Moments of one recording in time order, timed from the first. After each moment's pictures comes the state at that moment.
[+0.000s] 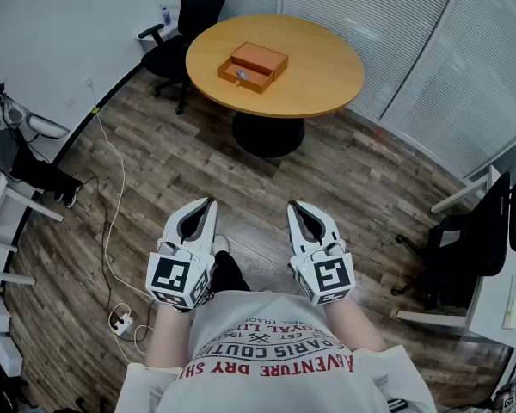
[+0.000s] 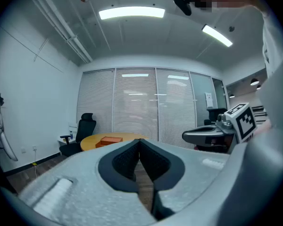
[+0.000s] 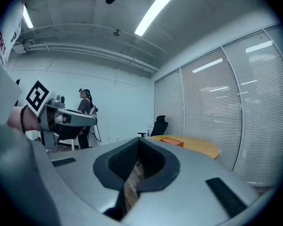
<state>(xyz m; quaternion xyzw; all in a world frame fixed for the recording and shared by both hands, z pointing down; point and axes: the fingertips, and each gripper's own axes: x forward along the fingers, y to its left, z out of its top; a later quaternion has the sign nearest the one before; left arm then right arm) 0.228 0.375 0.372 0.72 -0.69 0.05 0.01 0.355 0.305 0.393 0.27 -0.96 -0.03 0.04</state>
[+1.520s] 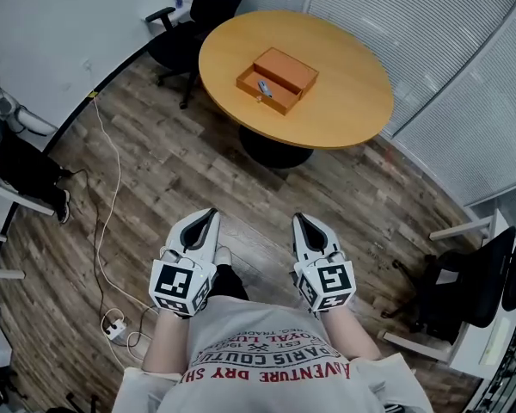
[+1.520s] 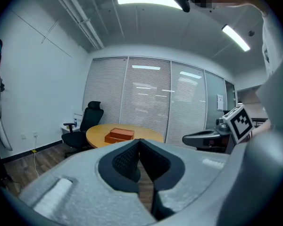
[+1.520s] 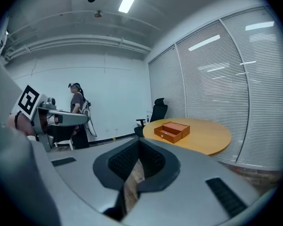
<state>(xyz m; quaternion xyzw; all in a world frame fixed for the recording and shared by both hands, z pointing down) 0.084 0.269 0.414 0.70 -0.70 0.04 0.08 0.222 0.181 0.446 0.27 -0.95 0.06 0.11</state>
